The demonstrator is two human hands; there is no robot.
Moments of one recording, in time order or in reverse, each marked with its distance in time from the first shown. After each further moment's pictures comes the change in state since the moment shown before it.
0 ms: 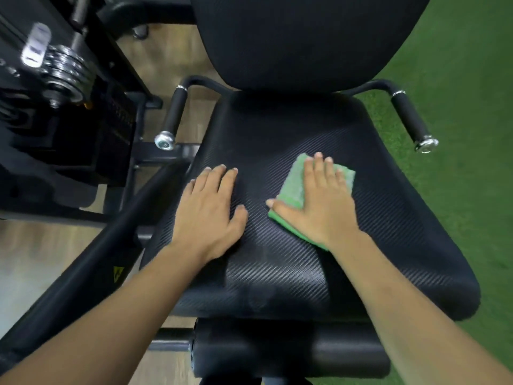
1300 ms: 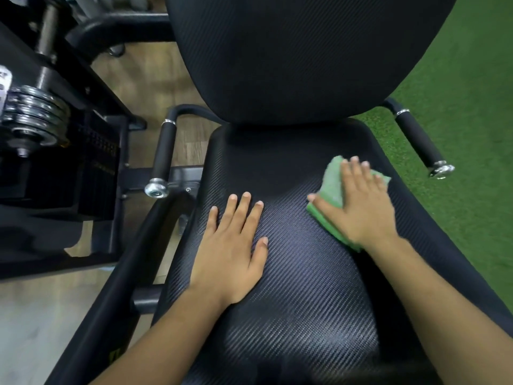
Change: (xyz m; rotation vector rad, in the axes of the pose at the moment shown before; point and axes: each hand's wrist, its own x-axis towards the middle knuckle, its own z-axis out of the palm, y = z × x) left_hand 0.054 -0.013 0.023 -0.079 -0.135 0.152; right_hand 0.079 0.043 -0.002 -0.021 0.073 0.137
